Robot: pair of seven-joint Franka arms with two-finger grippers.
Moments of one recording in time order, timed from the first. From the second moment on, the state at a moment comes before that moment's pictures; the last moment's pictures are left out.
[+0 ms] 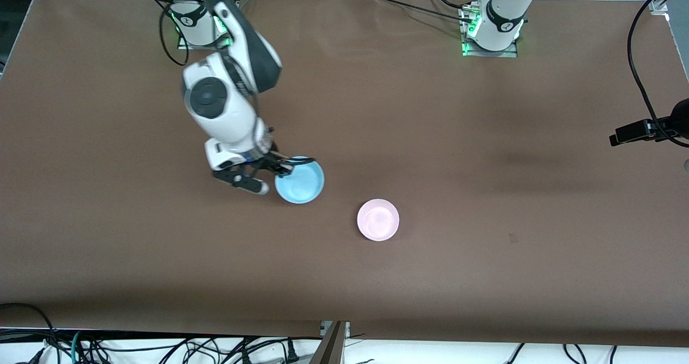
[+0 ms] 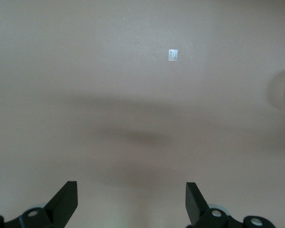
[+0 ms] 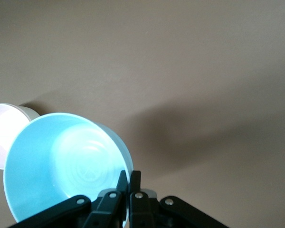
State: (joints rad) left arm 0.04 0.25 0.09 -1.36 -0.05 1.45 -0.01; right arm 0.47 0.50 0.09 -1.59 0.04 2.21 0.92
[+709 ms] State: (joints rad) left arm 0.05 0.25 0.09 -1.36 -0.05 1.45 -0.01; right arm 0.61 0.81 0.08 -1.25 0.02 2.47 1.16
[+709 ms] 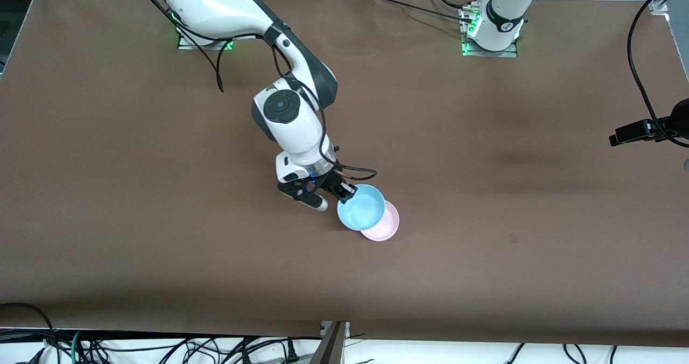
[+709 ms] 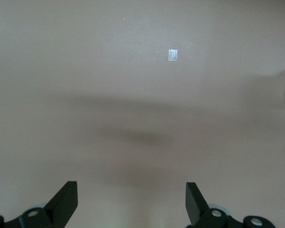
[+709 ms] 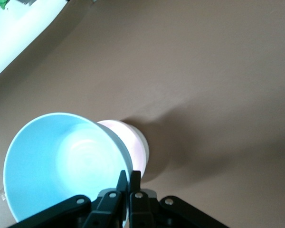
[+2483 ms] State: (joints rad) left arm 0.05 0.25 0.09 -1.36 -0.05 1.45 -0.01; right arm 0.71 1.00 0.00 -1.16 -0.05 2.67 1.23
